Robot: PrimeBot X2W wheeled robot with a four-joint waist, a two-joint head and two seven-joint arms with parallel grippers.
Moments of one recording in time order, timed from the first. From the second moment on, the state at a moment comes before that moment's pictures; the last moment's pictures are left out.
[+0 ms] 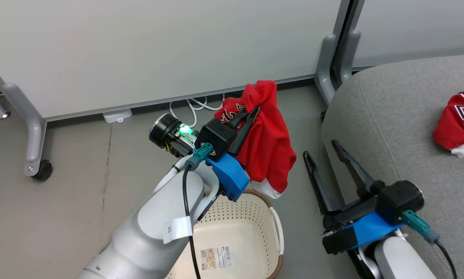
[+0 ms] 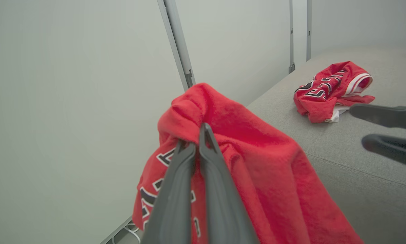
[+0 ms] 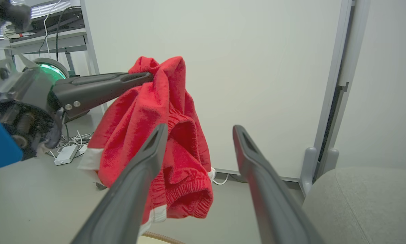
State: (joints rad) left arm -0.76 0.06 -0.80 0.70 -0.36 -0.11 -0.26; right arm -0.22 -0.12 0.25 0.17 0.19 0.13 -0.26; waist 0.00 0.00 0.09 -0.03
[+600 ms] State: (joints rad) left arm -0.76 0.05 -0.83 0.65 -0.36 -0.11 -0.26; right arm -0.37 -0.10 0.40 0.32 0.20 0.13 -0.26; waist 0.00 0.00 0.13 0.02
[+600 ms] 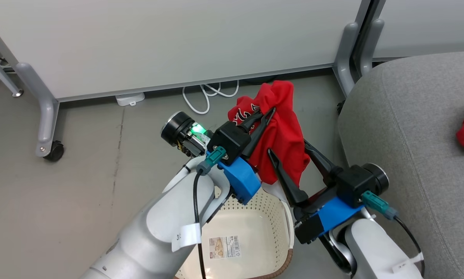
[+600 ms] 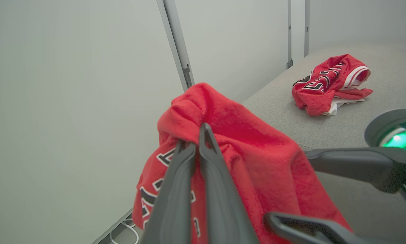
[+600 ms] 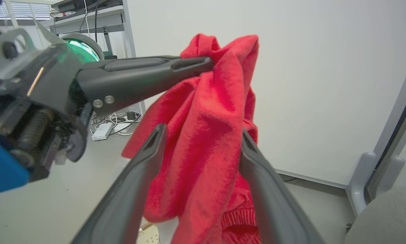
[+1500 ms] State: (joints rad) left arm -0.77 0.05 -0.91 0.62 -0.40 -0.08 -0.26; right arm -0.45 -0.08 0.43 0.43 0.20 0.13 -0.26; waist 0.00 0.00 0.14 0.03
